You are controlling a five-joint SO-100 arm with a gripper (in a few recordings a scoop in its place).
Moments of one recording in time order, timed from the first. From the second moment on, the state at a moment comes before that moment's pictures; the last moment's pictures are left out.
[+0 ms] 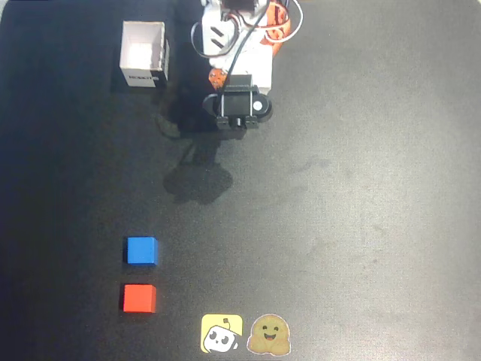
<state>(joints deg) 3.5 182.9 169.5 77.6 90.5</state>
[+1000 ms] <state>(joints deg) 3.5 182.9 169.5 77.3 90.5</state>
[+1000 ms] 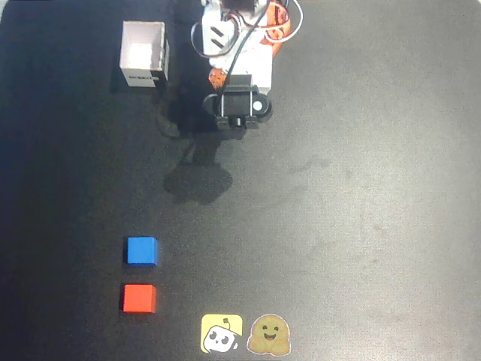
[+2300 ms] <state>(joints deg) 22.7 95.3 95.0 66.6 70.1</state>
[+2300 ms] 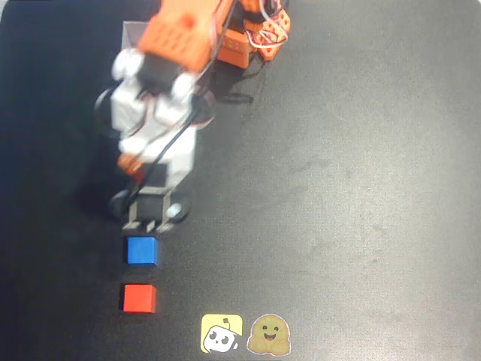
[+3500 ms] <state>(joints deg) 20.8 58.3 55.8 76.6 75.7</state>
